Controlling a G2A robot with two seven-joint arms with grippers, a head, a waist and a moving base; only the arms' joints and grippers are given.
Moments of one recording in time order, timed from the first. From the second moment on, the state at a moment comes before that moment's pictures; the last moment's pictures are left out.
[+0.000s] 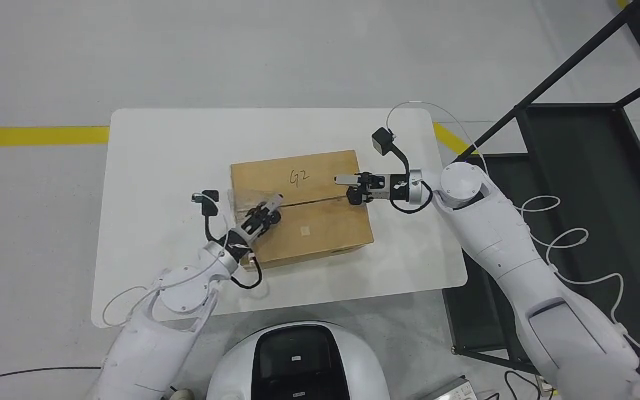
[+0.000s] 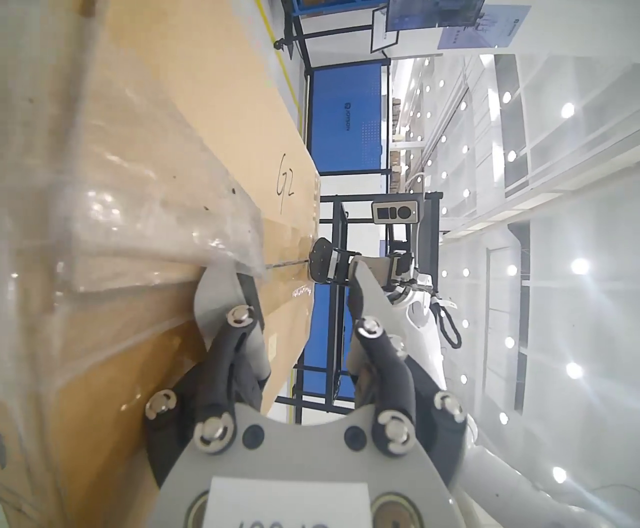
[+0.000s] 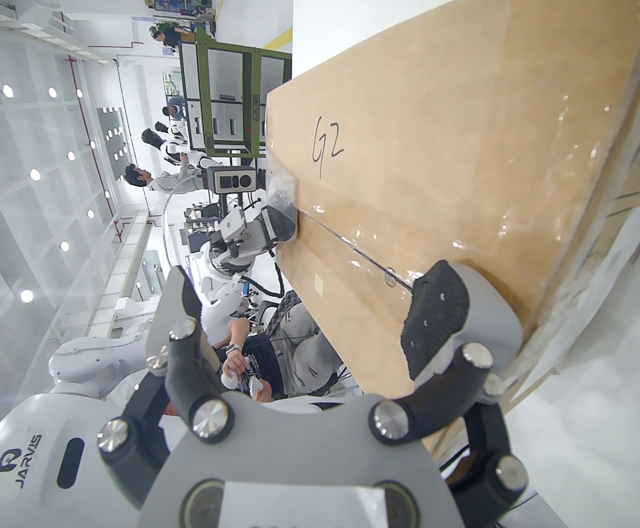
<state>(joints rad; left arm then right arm) 1.37 -1.19 -1.12 -1.67 -0.04 0.00 -0.33 -0.81 -1.04 0.97 -1.10 0.37 -0.27 1.08</state>
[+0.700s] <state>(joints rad) 1.34 -1.20 -1.11 -1.64 -0.13 -0.22 -0.40 -0.82 -1.04 0.98 -1.11 0.37 -0.27 1.06</state>
